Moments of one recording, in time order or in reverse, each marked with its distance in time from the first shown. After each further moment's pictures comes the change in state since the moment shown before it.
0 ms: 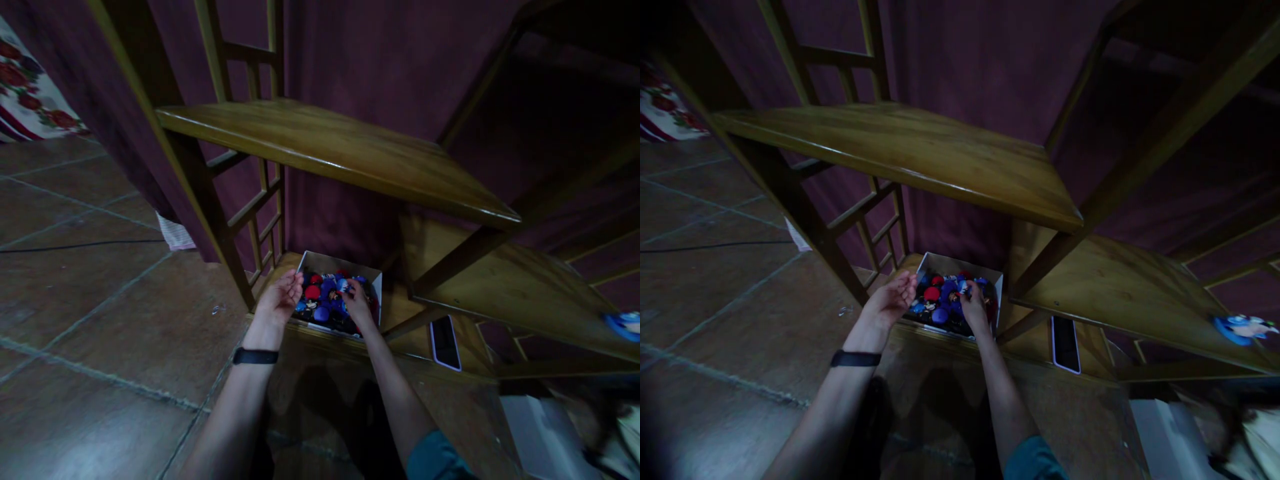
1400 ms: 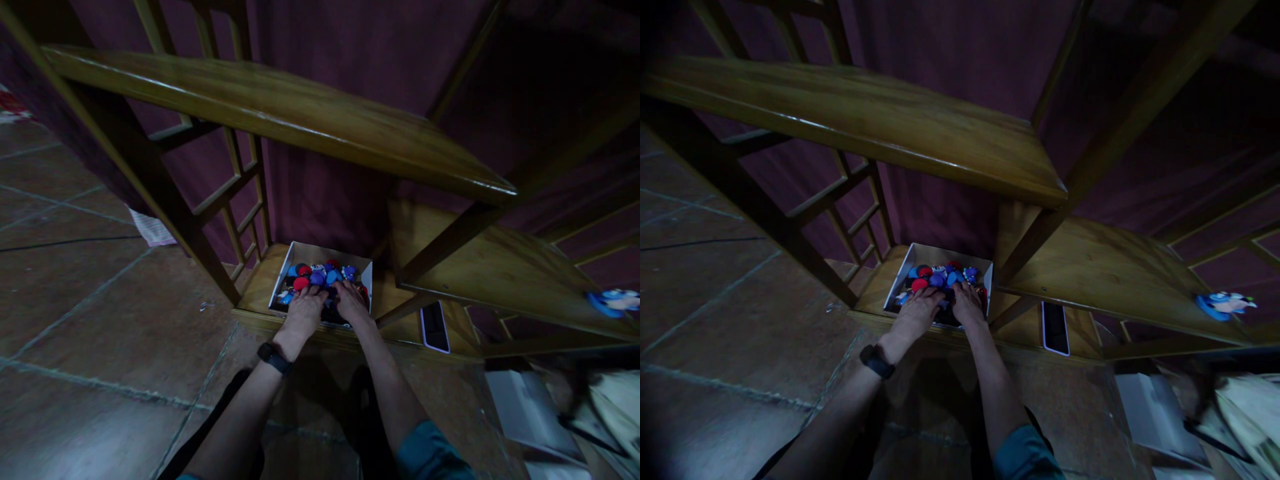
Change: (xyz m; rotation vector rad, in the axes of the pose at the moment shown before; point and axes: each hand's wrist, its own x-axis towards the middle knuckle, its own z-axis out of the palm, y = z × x) left_hand 0.003 -0.090 -0.008 1.399 -0.338 0.594; right_hand -0.017 -0.023 -0.030 -0.712 -0.353 -0.125
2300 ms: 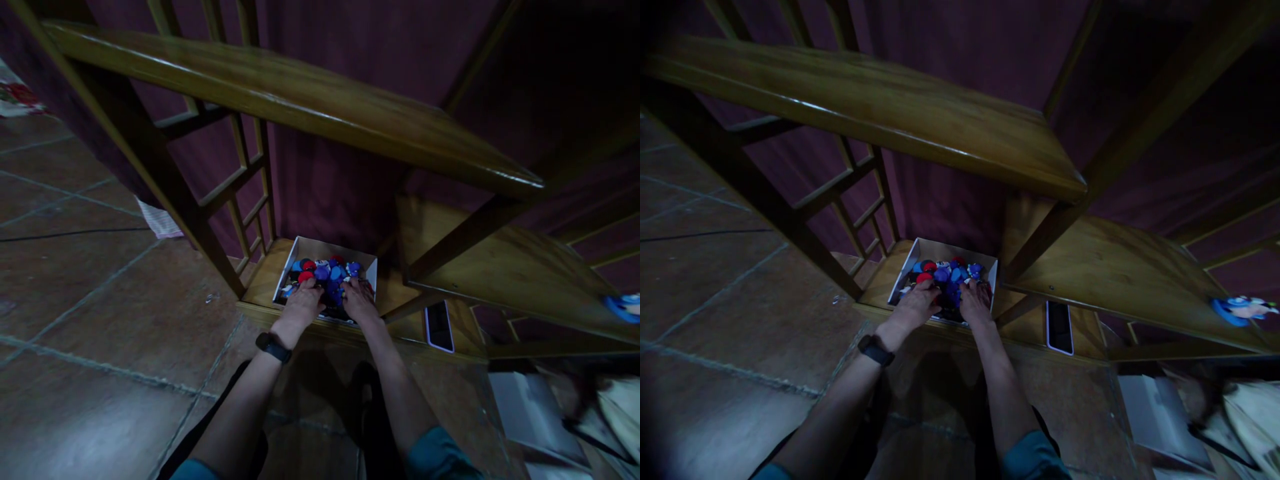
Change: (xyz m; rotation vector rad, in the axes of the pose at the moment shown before) left_hand 0.010 -0.008 -0.011 -0.014 -0.018 -0.104; right_hand -0.010 0.005 -0.006 -0.132 -0.042 0.039
